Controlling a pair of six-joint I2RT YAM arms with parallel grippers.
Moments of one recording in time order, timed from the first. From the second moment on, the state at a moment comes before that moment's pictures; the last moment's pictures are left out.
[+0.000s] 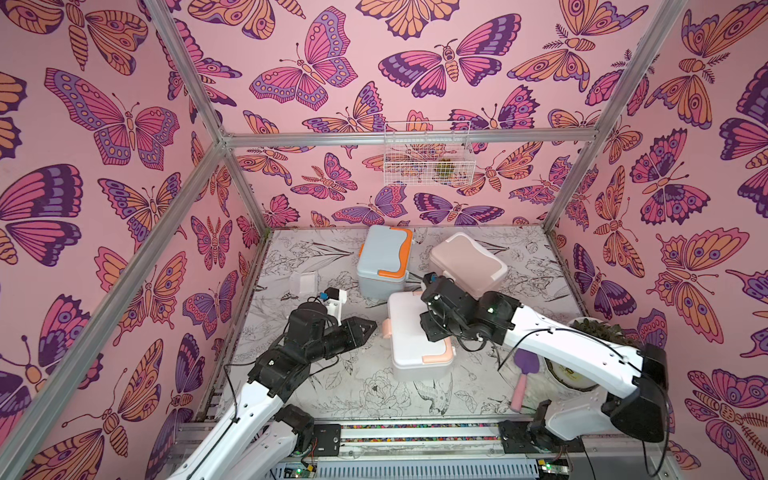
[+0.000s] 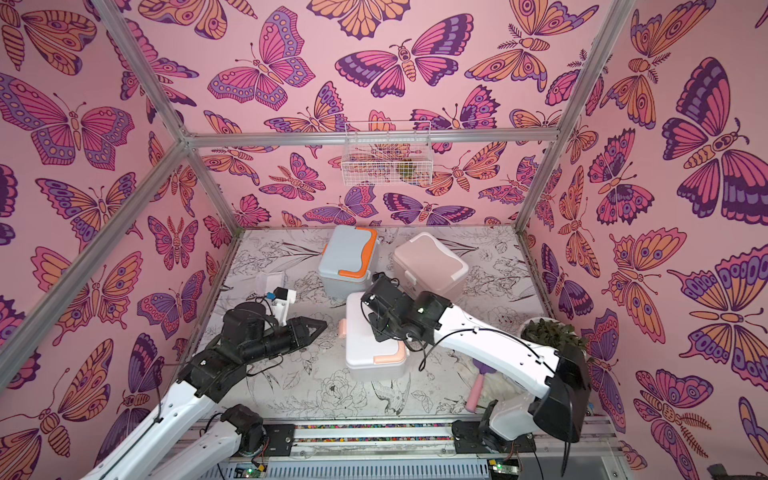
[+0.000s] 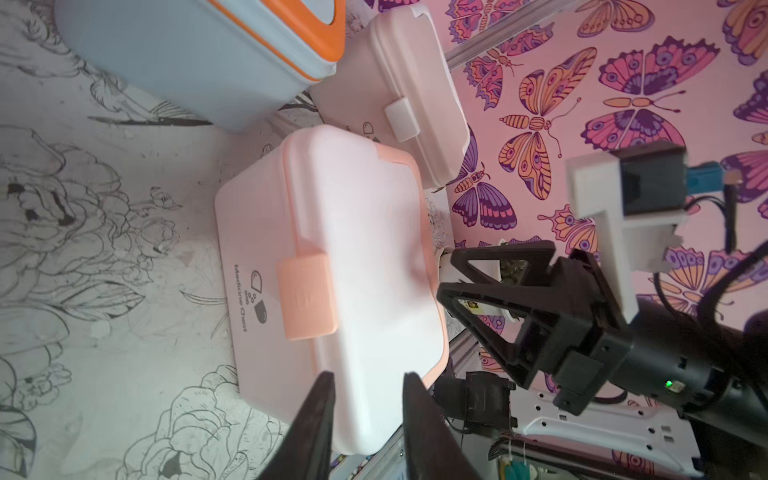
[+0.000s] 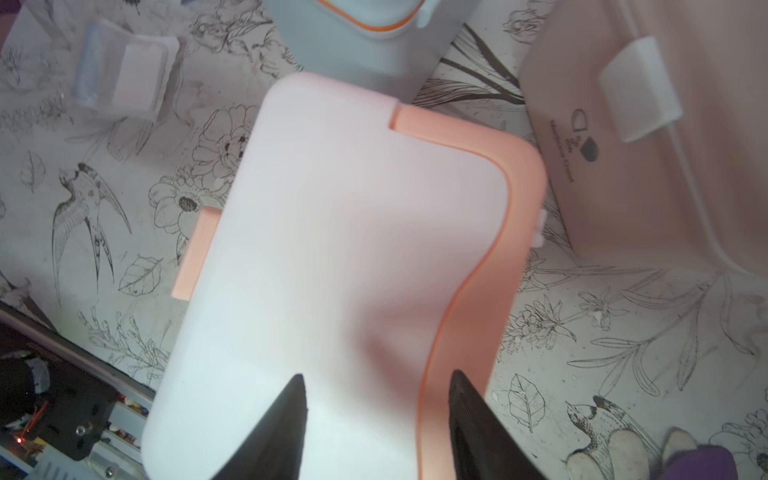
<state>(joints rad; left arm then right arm) -0.53 0.76 0.72 -0.54 0.35 -0.81 0.97 1.38 1.27 -0.90 0.24 0.56</state>
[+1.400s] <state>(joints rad) -0.65 1.20 0.92 -0.66 0.17 -0.64 0.87 1.40 1.15 -0.75 0.11 0.55</state>
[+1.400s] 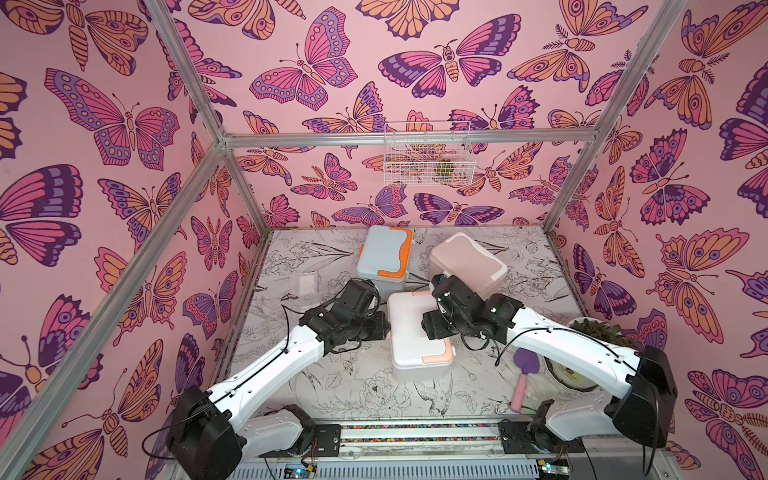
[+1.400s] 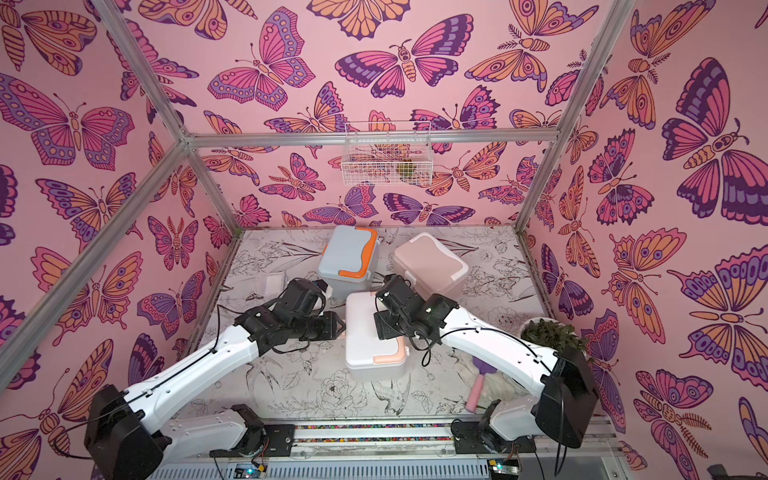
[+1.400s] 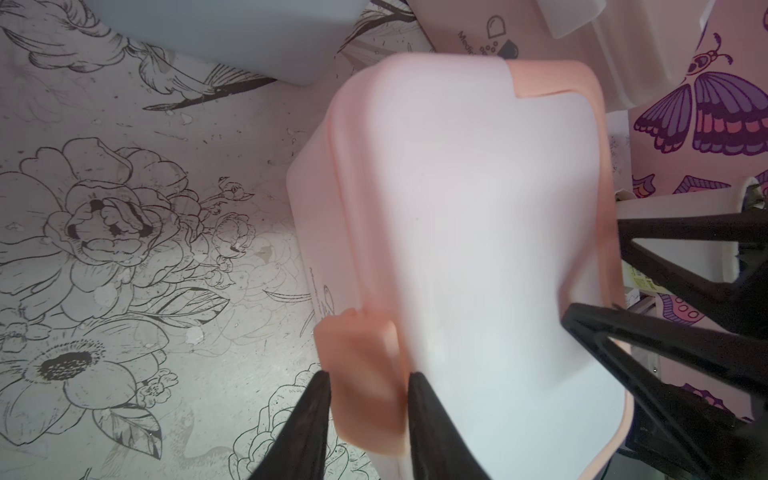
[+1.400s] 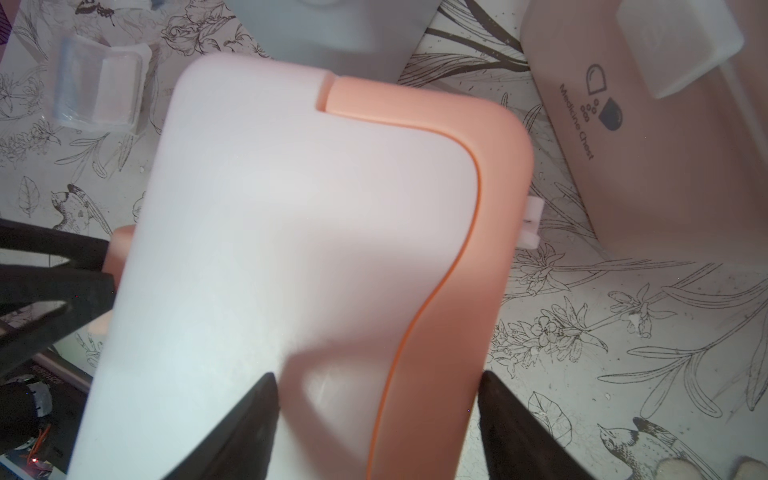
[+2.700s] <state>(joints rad) -0.65 1.18 0.87 -0.56 0.25 -0.67 0.86 1.44 1.17 -0.71 0.08 0.53</state>
